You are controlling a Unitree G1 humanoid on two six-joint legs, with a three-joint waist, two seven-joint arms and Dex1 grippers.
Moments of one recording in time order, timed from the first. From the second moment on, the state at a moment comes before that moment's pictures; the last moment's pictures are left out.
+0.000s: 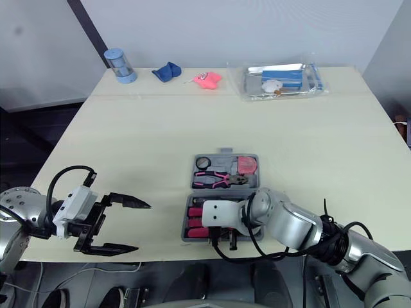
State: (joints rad) left arm 0.11 1.05 0.19 -0.15 -0.58 0.01 -1.56; right arm -0.64 -0.54 0.90 -0.47 0.06 1.02 0.87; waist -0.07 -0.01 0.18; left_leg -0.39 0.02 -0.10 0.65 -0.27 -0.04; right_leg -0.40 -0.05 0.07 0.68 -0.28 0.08
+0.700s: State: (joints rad) left arm 0.11 1.05 0.18 -0.09 -0.58 -0.06 -1.57; right arm -0.60 -0.54 0.79 -0.46 0.08 0.92 0.88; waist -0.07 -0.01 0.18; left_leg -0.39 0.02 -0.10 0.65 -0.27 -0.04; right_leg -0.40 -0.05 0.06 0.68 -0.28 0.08
